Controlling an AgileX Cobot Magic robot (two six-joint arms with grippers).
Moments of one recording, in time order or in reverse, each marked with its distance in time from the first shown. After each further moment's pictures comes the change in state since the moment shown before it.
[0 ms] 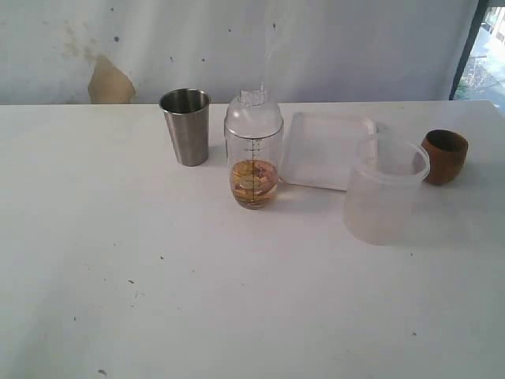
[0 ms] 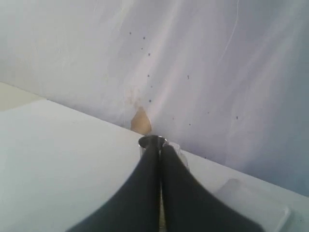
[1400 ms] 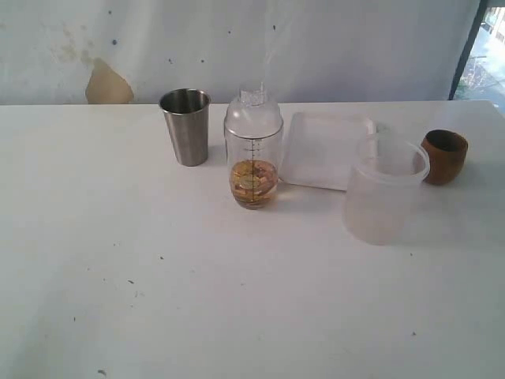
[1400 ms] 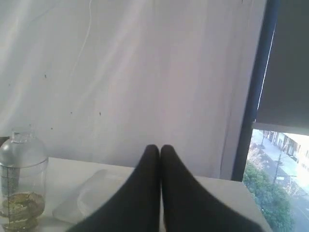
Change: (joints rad) left arm 0.000 0.000 0.000 0.000 0.000 0.000; right arm -0.462 -0.391 0.480 -0.085 -0.255 0.013
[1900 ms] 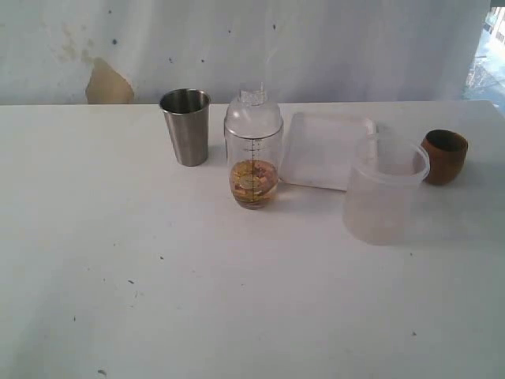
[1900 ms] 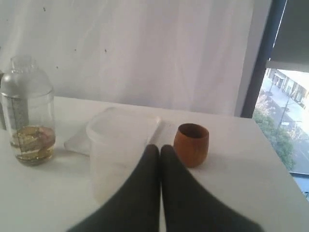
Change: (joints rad) left arm 0.000 0.000 0.000 0.000 0.000 0.000; right arm 0.000 -0.009 0.089 -0.004 0.142 0.027
